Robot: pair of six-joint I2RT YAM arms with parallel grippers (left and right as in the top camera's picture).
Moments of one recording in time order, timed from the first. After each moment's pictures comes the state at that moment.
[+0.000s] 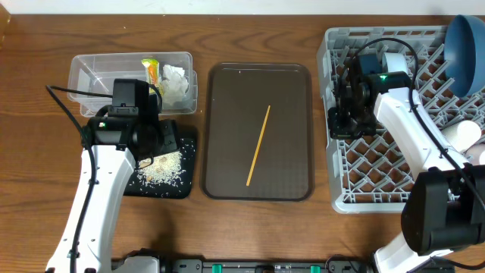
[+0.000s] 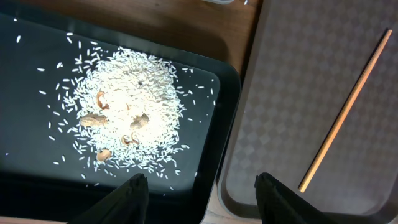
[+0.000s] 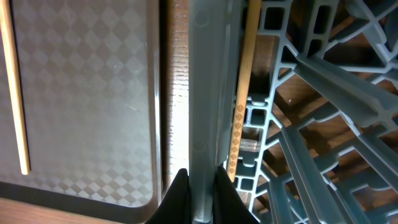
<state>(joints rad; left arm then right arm) -0.03 1.34 1.12 -1.02 0.12 -0.27 0.15 1.79 1.36 -1.08 -0.16 0.13</state>
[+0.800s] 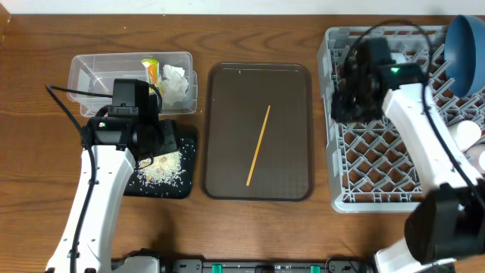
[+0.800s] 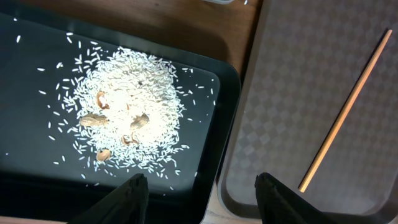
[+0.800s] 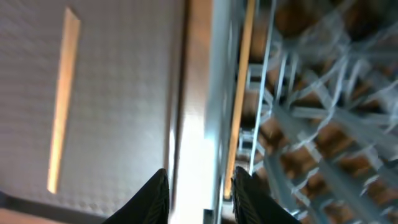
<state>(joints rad) -0.03 1.34 1.12 -1.02 0.12 -0.27 0.15 1.73 1.48 -1.06 -0.15 0.12</state>
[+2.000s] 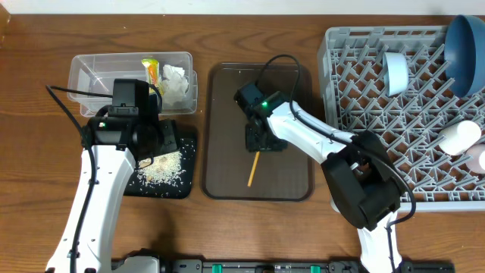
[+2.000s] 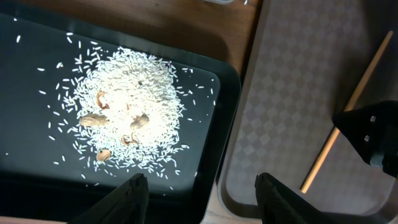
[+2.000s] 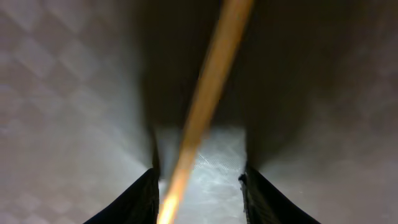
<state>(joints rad) -0.03 1.34 1.12 -1.02 0.12 -0.27 0.66 2.13 1.52 -0.88 -0.01 0.65</state>
